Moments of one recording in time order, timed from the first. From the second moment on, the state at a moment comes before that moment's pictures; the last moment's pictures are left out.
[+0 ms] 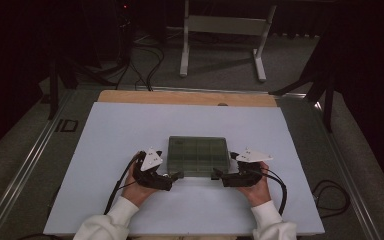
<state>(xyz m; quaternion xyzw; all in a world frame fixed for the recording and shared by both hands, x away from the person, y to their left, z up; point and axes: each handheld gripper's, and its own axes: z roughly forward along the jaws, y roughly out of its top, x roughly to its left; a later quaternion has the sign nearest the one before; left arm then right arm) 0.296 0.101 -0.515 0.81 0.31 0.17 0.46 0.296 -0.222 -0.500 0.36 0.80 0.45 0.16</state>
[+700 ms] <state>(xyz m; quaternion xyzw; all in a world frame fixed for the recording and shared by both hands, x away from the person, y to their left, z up) 0.301 0.094 -0.523 0.82 0.31 0.17 0.45 0.298 -0.221 -0.511 0.37 0.81 0.43 0.16</state>
